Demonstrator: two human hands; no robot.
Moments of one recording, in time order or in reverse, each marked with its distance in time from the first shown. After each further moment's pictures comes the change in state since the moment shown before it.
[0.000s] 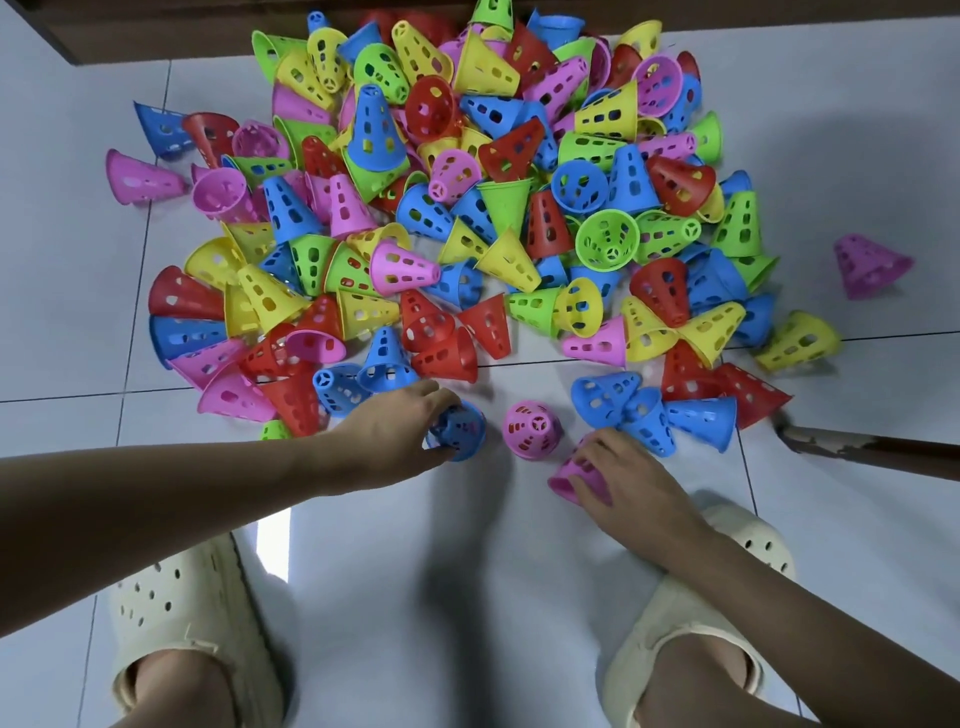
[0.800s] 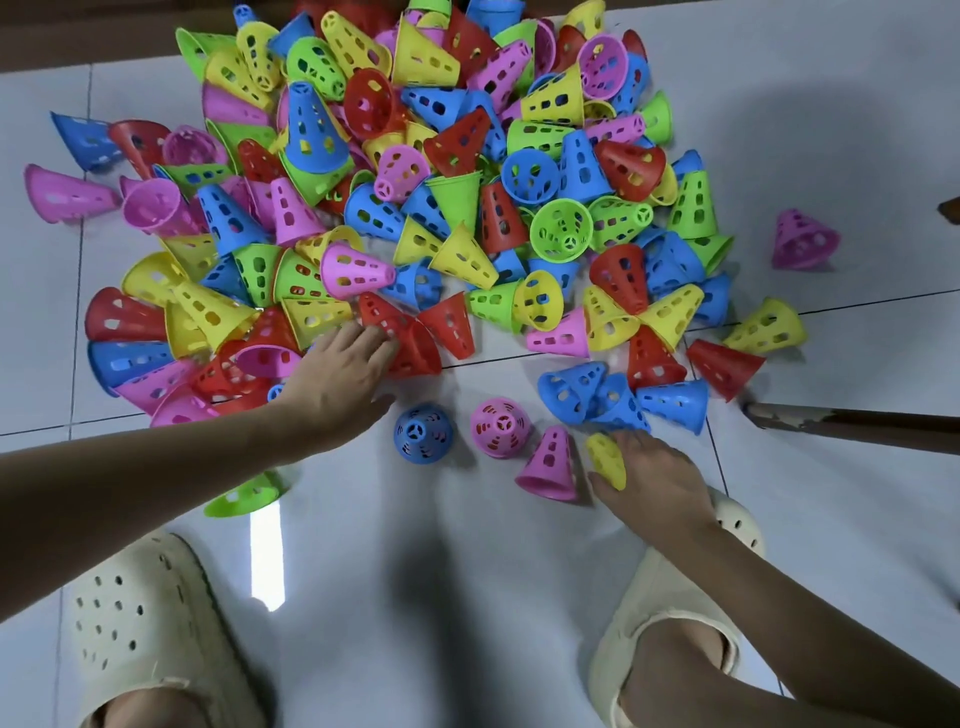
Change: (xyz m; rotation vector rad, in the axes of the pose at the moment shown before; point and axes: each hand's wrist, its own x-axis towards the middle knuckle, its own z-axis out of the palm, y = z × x) left_hand 0.041 -0.037 -0.010 0.466 0.168 0.053; right_hand -0.021 0.047 0.006 -0.272 0.106 0.309
